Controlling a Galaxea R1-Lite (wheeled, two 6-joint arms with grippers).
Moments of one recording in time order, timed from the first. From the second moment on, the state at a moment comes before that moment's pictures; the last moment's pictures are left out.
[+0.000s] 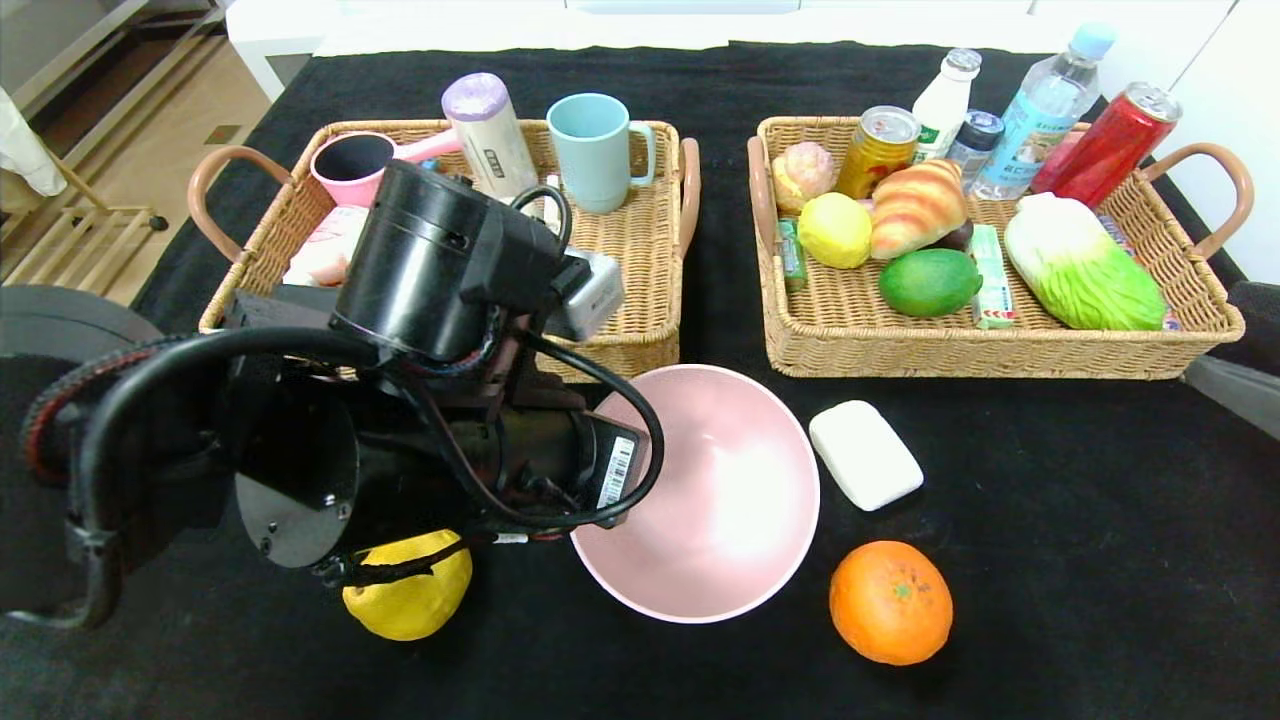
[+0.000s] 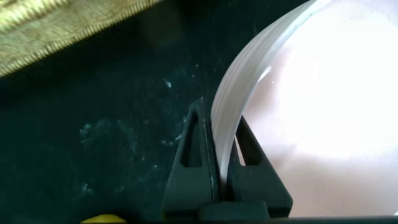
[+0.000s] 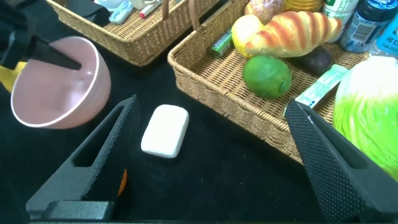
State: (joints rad) left arm -0.79 1.63 -1.26 0.20 0.30 -0.14; right arm -0.18 1.14 -0.60 -0.69 0.86 -0.04
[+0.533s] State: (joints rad) left arm -0.75 1.58 -1.26 0.01 0.31 -0.14; right arm -0.18 1.14 -0.60 -0.69 0.86 -0.04
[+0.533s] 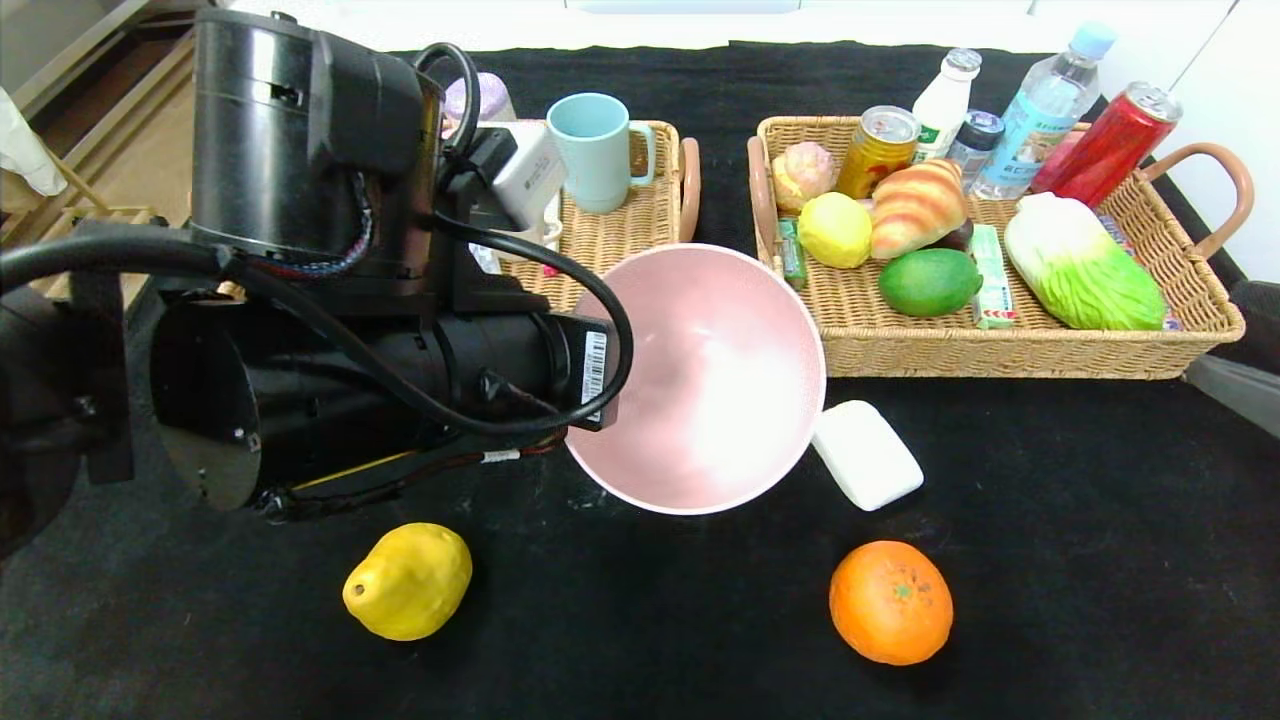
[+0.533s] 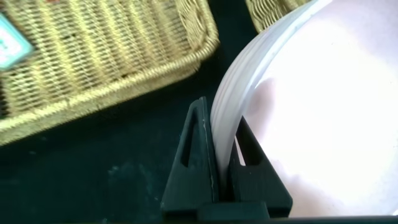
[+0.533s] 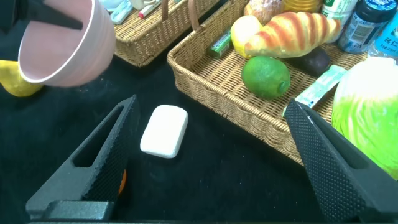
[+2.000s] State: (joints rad) left arm -0.46 1.72 -1.55 -0.03 0.31 -0.13; right arm -0.18 1.13 -0.59 -0.70 0.86 -0.05
